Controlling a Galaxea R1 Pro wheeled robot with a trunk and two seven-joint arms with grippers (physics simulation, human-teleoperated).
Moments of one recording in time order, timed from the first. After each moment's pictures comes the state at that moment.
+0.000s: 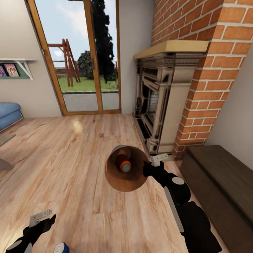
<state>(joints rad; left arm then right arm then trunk) -0.27 0.21 0.33 -0.73 0.15 0.05 -0.10 -0.42 0.09 0.17 -1.58 0.05 0.62 0.18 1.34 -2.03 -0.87</state>
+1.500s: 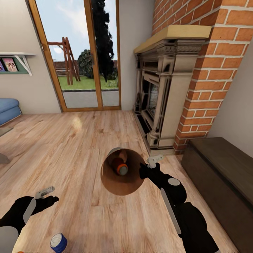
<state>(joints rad) -0.62 0.30 0.33 -0.58 0.15 0.62 -0.10 -0.42 0.09 0.22 -1.56 0.05 0.62 0.17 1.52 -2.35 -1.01</state>
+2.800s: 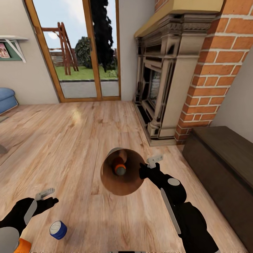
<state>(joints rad) -0.62 0.29 0.33 -0.55 0.15 0.58 -0.07 -0.42 0.09 0.22 -1.56 0.05 0.62 0.17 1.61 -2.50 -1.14</state>
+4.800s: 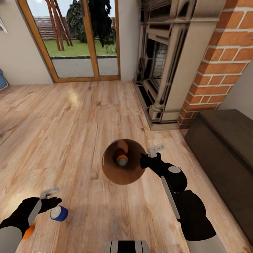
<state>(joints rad) -0.62 0.29 0.22 -0.55 0.15 0.55 -0.07 -0.52 0.09 0.21 -1.58 0.06 0.70 0.17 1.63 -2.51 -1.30</state>
